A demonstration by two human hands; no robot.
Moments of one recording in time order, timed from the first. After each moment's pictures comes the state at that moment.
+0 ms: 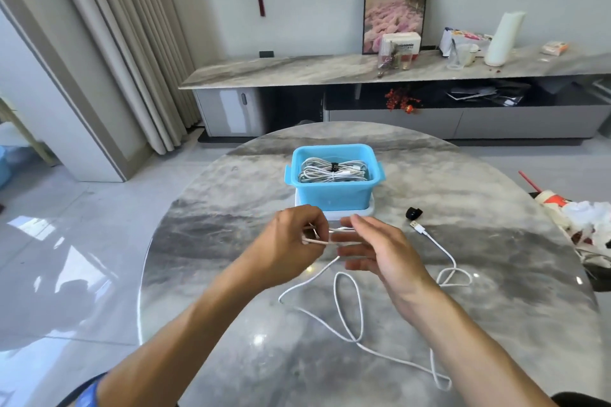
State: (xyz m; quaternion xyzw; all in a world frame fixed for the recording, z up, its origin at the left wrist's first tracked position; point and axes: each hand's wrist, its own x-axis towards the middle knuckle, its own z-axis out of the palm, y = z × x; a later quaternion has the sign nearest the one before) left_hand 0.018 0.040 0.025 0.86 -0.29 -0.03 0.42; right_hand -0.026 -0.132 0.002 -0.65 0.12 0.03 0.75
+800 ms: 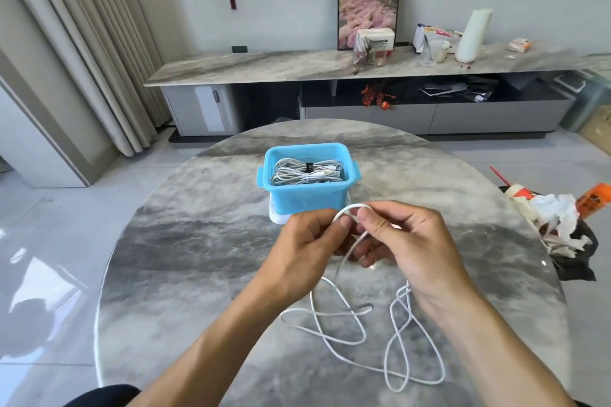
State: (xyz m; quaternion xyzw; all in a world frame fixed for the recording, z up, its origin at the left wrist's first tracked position) left_hand 0.006 -0.023 0.020 0.71 -0.26 -0.12 0.65; right_hand -0.041 -0.174 0.033 -0.66 0.03 -0.10 0.74
